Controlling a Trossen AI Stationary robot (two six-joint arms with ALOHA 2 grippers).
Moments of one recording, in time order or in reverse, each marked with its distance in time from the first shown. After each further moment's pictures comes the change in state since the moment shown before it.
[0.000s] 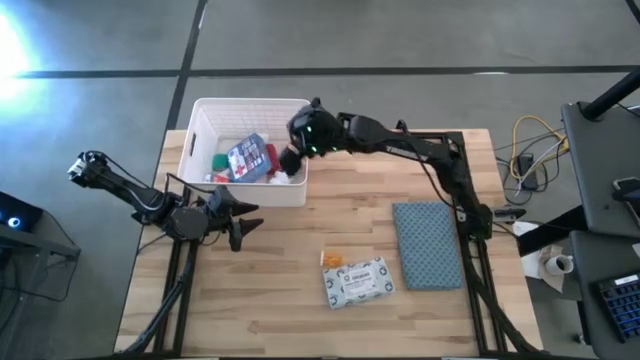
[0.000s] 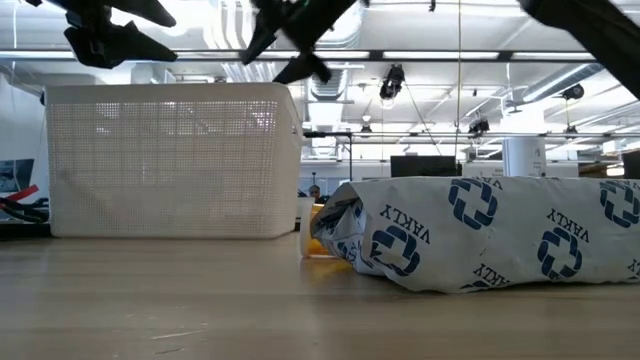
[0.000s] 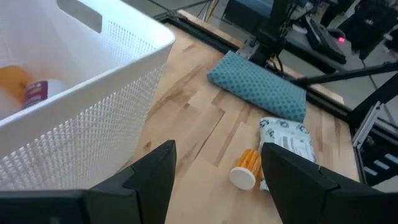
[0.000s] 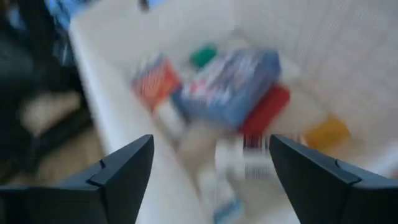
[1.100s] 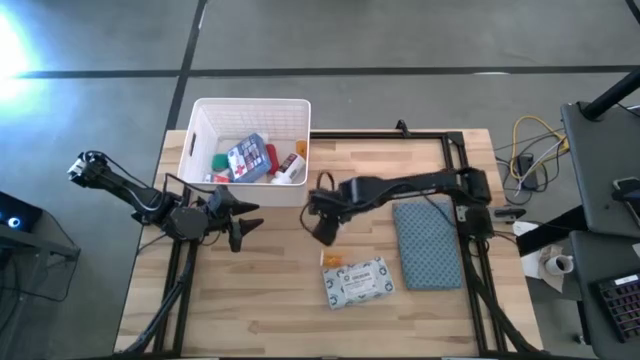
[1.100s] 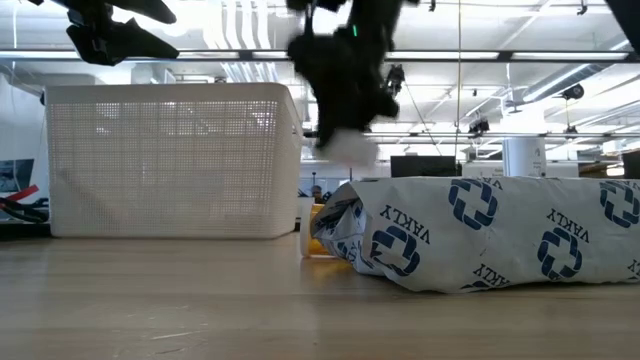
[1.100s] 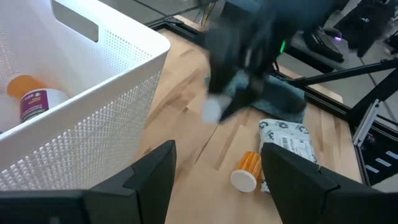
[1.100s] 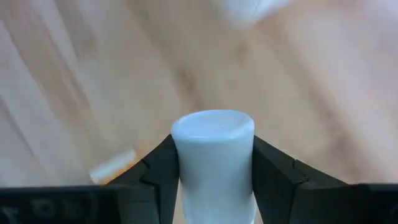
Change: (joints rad) left arm 0.000 0.000 0.000 0.019 -0.001 0.047; right arm 0.256 -0.163 -0.580 -0.146 0.087 0.135
